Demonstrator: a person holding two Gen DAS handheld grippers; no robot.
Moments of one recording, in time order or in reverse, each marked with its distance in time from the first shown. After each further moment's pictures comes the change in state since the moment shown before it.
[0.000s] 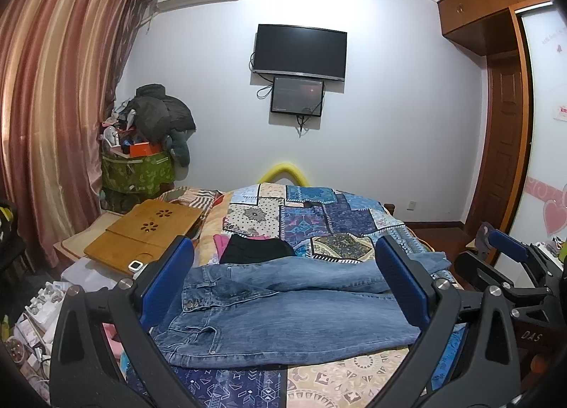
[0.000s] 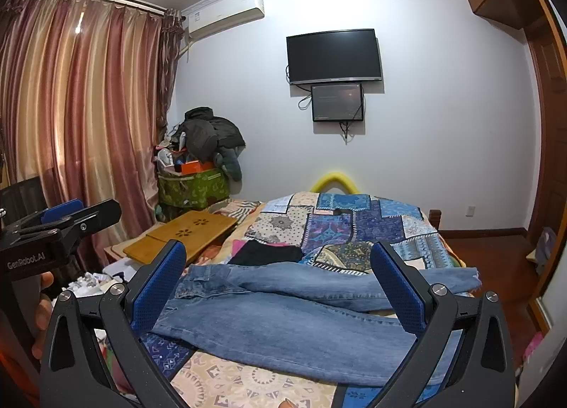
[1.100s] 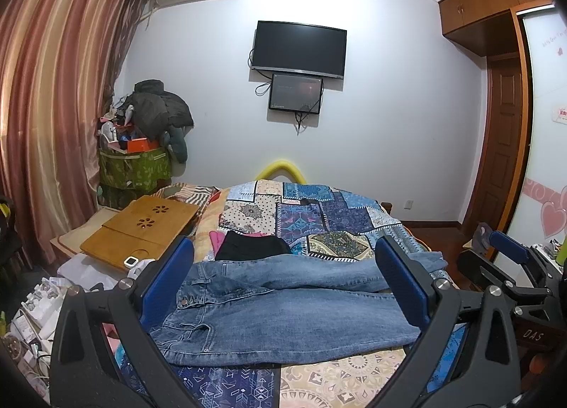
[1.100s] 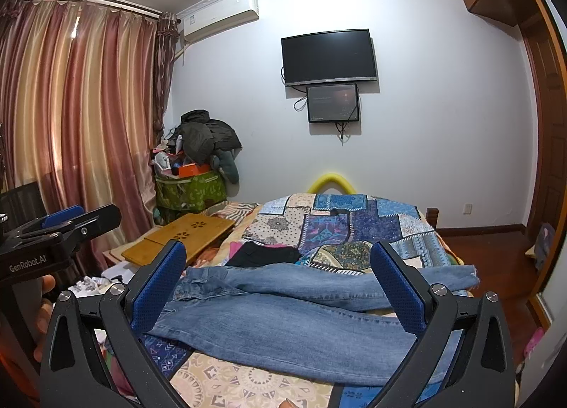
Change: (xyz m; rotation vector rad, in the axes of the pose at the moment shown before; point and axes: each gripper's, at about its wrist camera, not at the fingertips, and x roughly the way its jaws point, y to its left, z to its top) left arm 0.004 -0.007 0.002 -0.009 0.012 -0.007; right arm -0.003 -0.004 0.001 0.012 -0.003 -0.008
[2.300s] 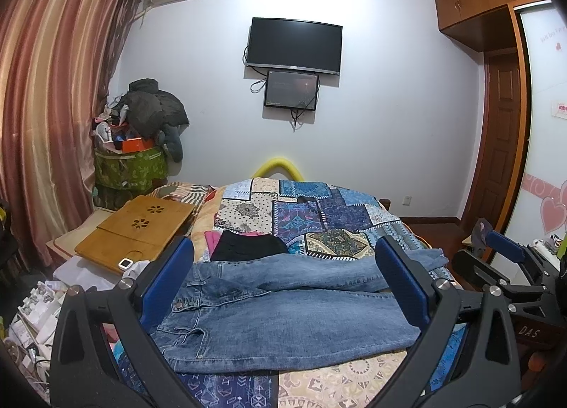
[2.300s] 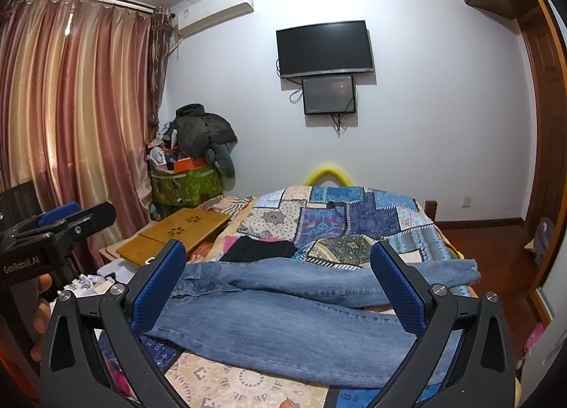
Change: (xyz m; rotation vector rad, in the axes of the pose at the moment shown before) left arm 0.016 0.003 -0.004 0.011 0.009 -0.014; right arm 0.018 -0.009 -0.006 0.014 0.033 -0.012
